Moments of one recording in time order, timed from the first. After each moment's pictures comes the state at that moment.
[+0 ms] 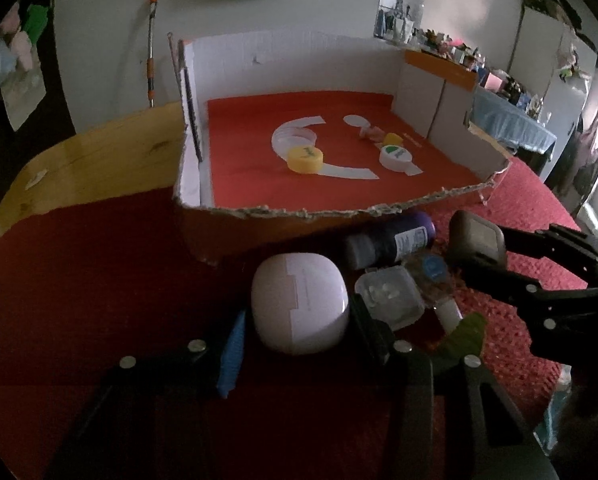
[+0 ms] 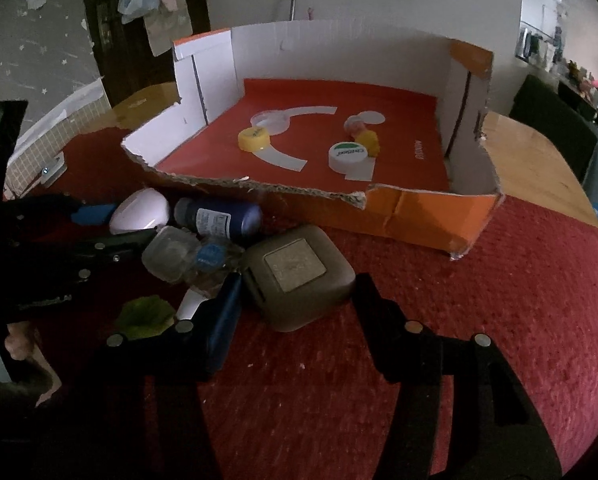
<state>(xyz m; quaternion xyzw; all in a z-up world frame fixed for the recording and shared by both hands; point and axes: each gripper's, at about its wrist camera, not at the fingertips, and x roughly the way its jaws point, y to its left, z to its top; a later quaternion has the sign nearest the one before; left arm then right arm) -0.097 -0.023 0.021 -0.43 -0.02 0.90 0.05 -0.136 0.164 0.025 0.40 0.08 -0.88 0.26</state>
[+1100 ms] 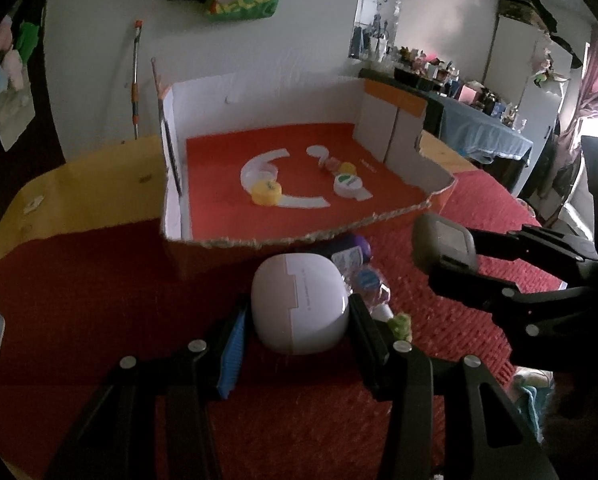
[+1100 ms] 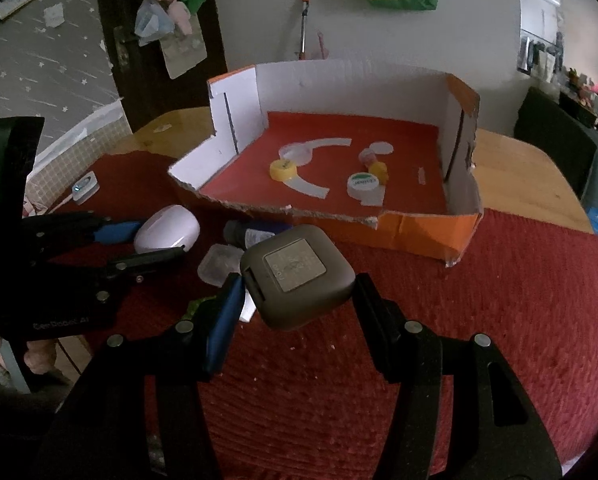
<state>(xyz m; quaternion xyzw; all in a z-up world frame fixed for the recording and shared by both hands) -0.073 -0.003 0.058 -0.39 -0.01 0.92 0.08 -0.109 0.165 0.059 0.37 0.07 -0.88 0.28</state>
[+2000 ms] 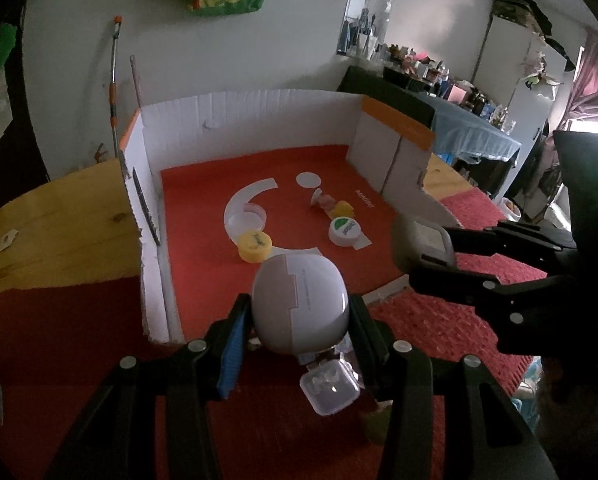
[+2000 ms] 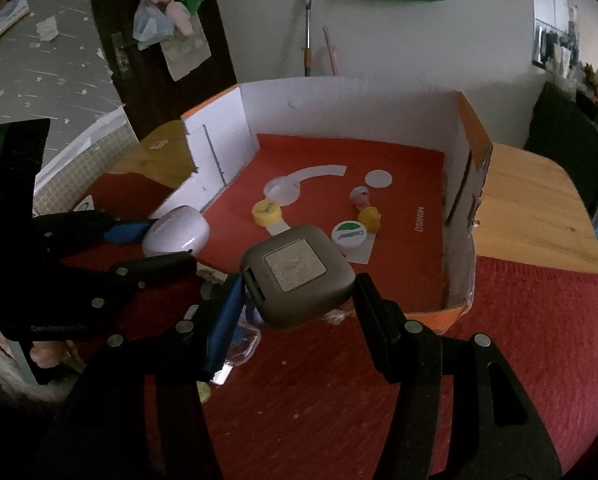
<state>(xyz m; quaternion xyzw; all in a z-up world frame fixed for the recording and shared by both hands) -0.137 -0.006 0.078 -0.41 -0.03 0.90 0.12 -0.177 0.167 0.076 0.40 0.06 -0.86 0.30</state>
